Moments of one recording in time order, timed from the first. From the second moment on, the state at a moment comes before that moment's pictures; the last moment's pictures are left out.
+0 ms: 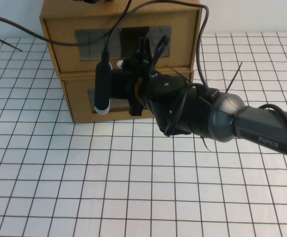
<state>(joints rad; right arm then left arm) 0.80 2.06 -1.62 -1.56 0.37 0.48 -0.25 2.03 -2.22 -0.52 1.00 0.52</state>
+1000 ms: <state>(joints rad) 0.97 1.77 -1.19 -1.65 0.49 0.70 -0.25 2.02 -2.22 -0.53 1.04 0.47</state>
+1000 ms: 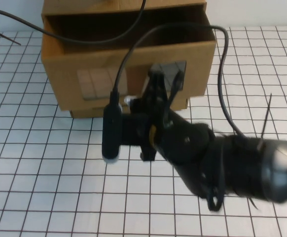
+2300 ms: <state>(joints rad) 1.36 1.41 -0.97 -1.30 1.05 0.91 -0.25 1.94 -2.21 -0.49 1.13 0.44</state>
